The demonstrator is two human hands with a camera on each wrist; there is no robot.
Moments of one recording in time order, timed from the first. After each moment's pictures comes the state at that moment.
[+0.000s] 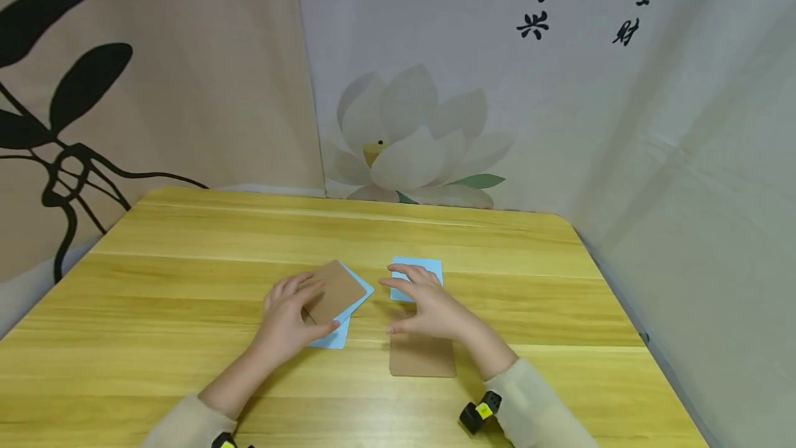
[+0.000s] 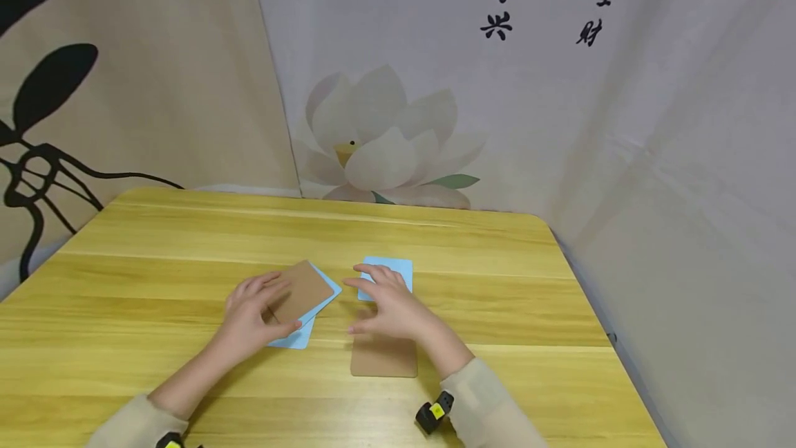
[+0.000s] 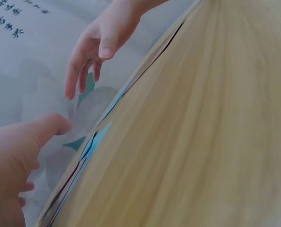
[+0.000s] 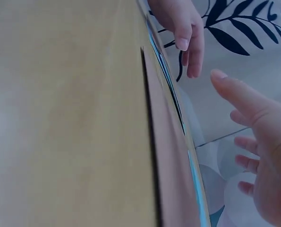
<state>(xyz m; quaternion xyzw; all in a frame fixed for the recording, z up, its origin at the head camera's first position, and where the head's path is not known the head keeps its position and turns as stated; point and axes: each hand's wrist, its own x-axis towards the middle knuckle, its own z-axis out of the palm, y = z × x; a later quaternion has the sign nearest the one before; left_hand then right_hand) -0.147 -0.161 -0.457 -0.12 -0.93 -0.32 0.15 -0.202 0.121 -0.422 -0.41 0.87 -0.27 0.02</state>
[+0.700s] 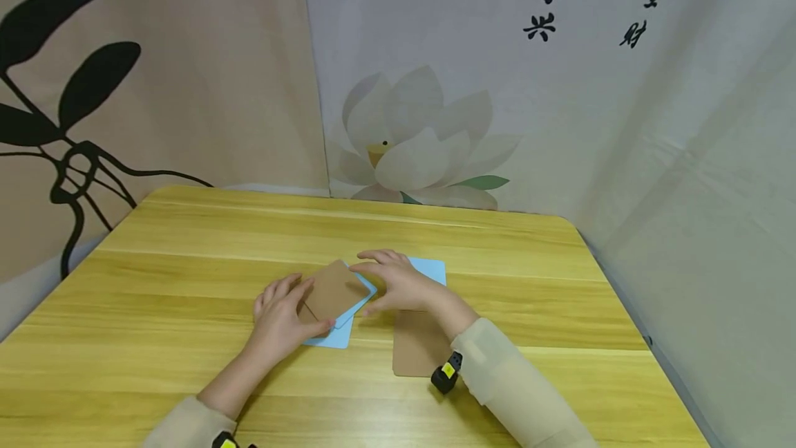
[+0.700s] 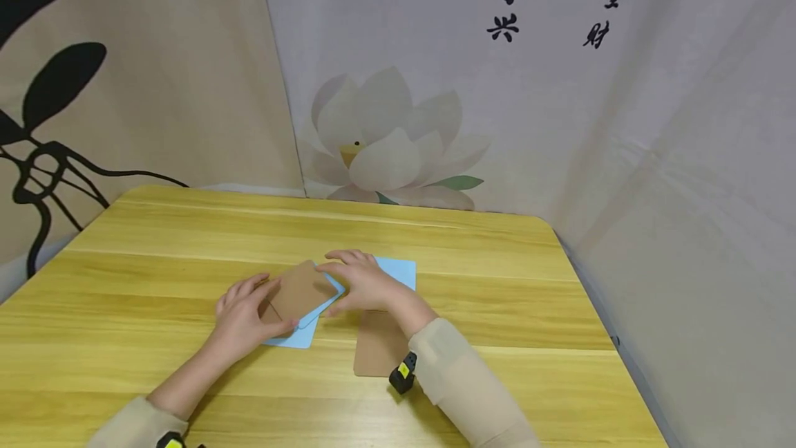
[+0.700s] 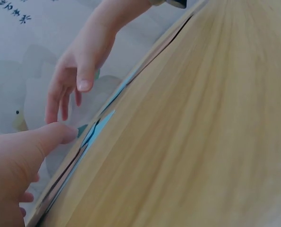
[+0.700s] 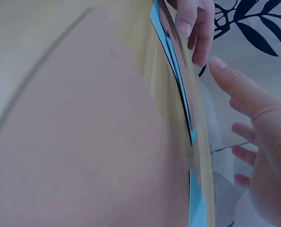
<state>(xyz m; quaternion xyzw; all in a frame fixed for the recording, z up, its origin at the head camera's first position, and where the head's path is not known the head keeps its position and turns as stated) -0.146 -0.174 -0.460 -0.06 -0.94 -0.30 0.12 -0.241 0.065 -0.411 -0.44 0.87 -0.20 0.10</state>
